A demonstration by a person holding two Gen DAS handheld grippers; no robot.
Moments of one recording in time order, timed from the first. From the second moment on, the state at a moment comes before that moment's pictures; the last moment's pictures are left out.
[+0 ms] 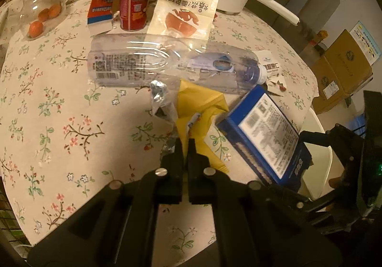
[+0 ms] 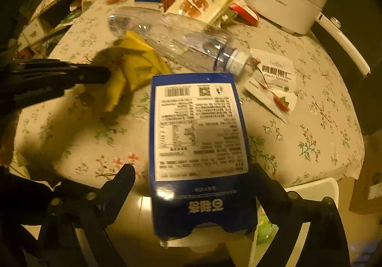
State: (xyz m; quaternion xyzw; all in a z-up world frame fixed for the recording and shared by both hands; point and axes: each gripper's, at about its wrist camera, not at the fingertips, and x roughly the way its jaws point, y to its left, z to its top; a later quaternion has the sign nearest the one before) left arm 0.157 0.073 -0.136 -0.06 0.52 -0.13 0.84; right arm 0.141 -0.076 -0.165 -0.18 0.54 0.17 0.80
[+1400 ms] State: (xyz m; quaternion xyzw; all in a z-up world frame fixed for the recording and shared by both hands) left arm 0.125 0.048 -0.073 -0.03 0.45 -0.18 0.88; right arm 0.130 -0.159 -0.100 -0.07 0.52 0.14 0.84
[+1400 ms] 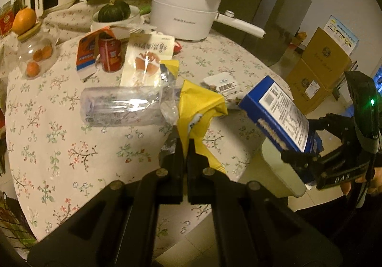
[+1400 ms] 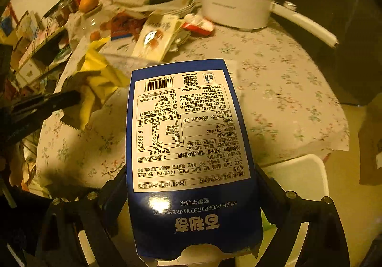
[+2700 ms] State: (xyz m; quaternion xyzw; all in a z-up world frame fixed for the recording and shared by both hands) left arm 0.125 -0.123 -0.090 0.05 0.47 -0.30 0.83; right arm 0.097 -0.343 -0.162 0.01 0.62 -0.01 0.79
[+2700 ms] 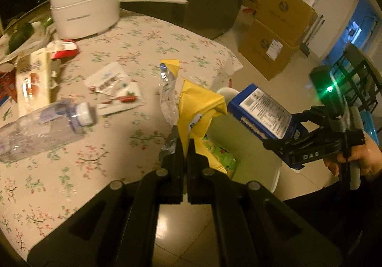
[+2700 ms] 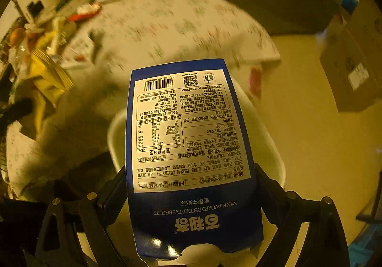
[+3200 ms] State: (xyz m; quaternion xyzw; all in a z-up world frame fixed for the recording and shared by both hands) left arm 0.112 -0.171 -0.112 0.09 0.49 -0.35 0.80; right arm 0.090 -0.369 -0.163 0.03 0.64 -0.05 0.77
